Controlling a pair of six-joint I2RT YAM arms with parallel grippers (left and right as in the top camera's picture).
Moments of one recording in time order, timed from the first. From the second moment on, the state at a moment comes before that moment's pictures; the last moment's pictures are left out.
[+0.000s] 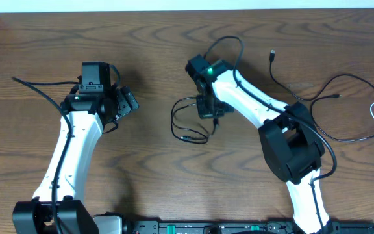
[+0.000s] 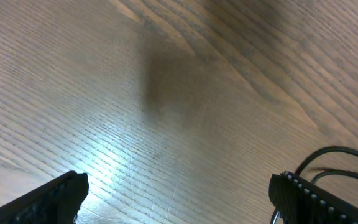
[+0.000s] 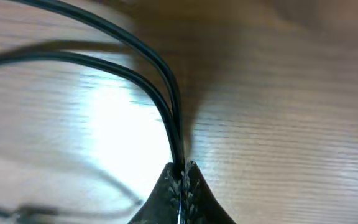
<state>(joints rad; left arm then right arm) 0.02 1.46 1.08 -0.78 -0.05 -0.49 0.62 2.22 1.77 -1.11 0.03 0.49</state>
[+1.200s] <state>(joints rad) 0.02 1.46 1.08 -0.78 -0.05 -0.49 0.62 2.22 2.00 -1.26 0.15 0.38</state>
